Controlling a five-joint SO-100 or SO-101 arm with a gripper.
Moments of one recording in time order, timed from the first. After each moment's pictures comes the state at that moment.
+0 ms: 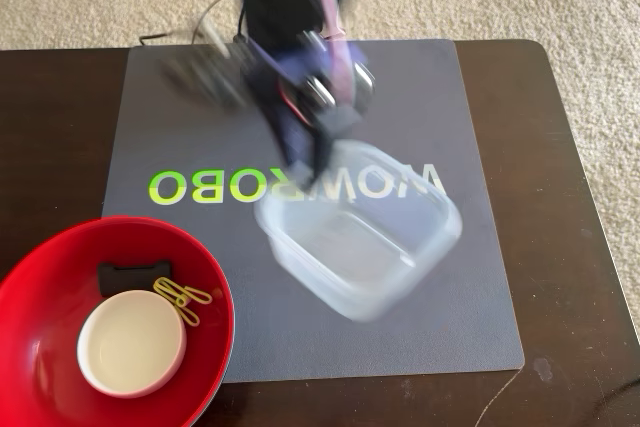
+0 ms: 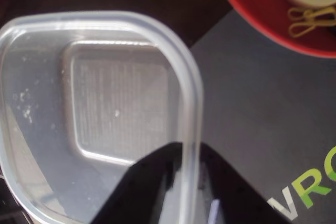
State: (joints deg) arm 1.2 93.7 49.7 93.2 37.9
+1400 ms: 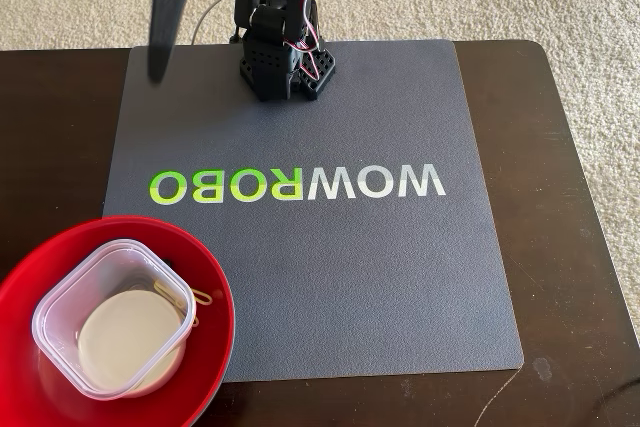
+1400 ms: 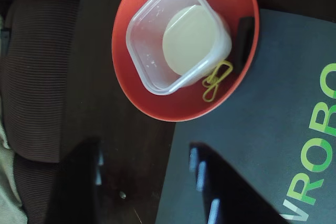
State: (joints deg) arm 22.1 131.1 80.4 88.3 24.2
